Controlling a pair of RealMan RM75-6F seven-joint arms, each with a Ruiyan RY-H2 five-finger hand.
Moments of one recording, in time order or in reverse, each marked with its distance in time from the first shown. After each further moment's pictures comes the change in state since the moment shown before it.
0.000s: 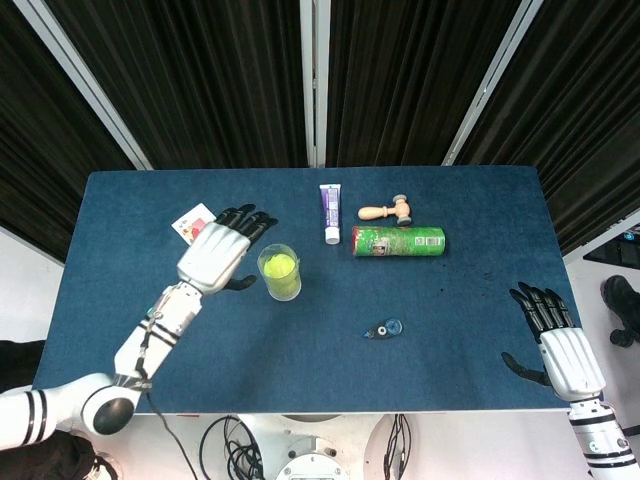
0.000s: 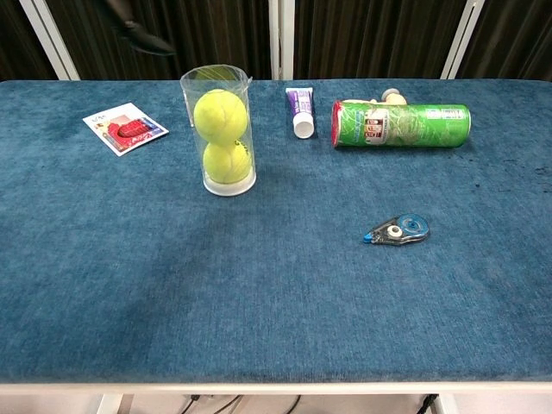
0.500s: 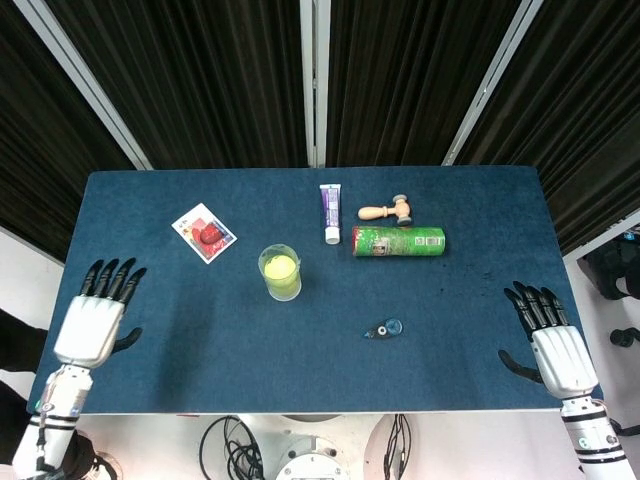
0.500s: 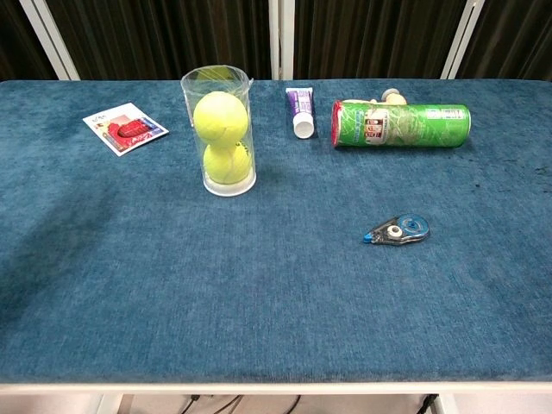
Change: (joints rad) left arm 0.476 0.034 0.327 0.126 0.327 0.424 -0.104; right arm 0.007 -0.044 0.013 0.011 0.020 -0.014 -0.111
